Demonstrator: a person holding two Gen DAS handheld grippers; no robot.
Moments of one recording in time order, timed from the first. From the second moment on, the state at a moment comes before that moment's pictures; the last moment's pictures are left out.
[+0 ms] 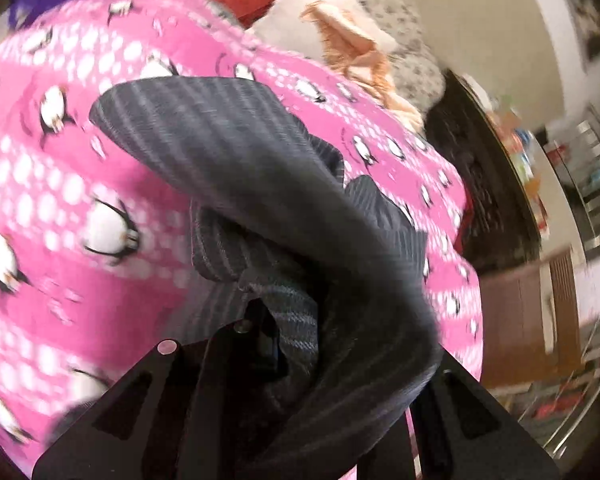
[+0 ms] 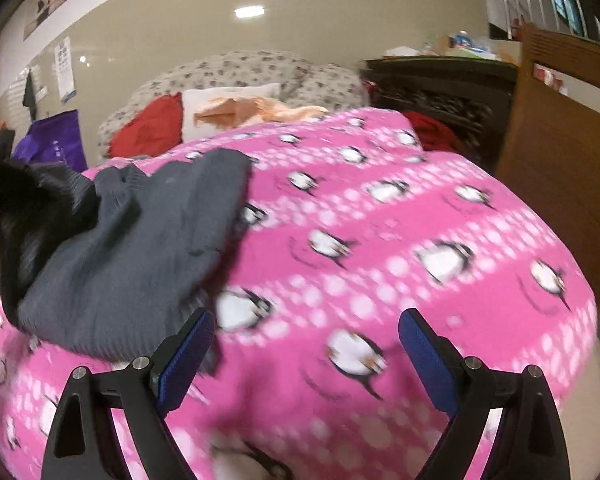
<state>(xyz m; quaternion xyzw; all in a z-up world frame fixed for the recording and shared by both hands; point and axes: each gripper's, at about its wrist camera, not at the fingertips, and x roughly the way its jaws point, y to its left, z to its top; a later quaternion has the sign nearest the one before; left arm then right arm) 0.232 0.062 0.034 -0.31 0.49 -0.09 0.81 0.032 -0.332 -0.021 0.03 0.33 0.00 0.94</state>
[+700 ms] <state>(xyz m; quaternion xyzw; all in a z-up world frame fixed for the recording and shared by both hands) 0.285 -0.110 0.078 -0.28 0.42 -0.02 0.86 -0.022 -0.364 -0.087 0.05 0.37 -0.05 0.93</state>
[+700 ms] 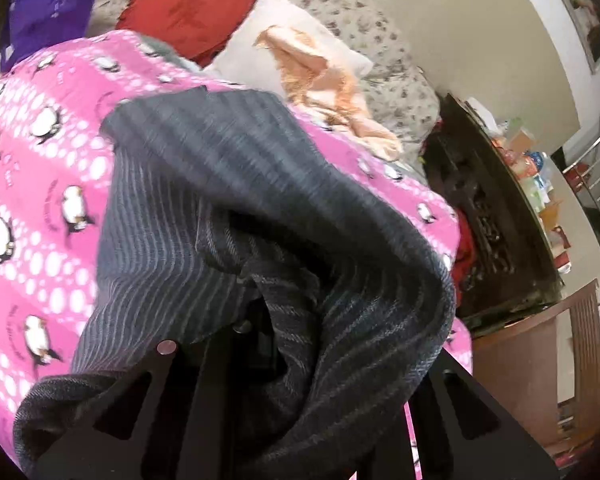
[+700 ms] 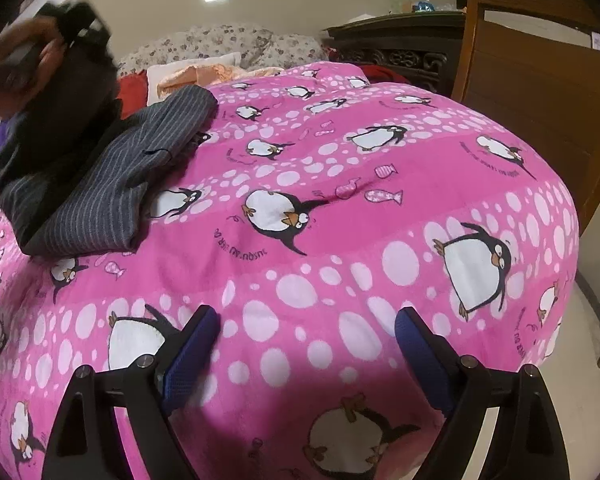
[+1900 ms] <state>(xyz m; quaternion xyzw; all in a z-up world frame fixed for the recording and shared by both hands) 0.111 0.001 -0.013 -0.20 0.41 -0.07 0.89 0.088 -0.253 0.102 -0.01 0.25 0.17 0.95</state>
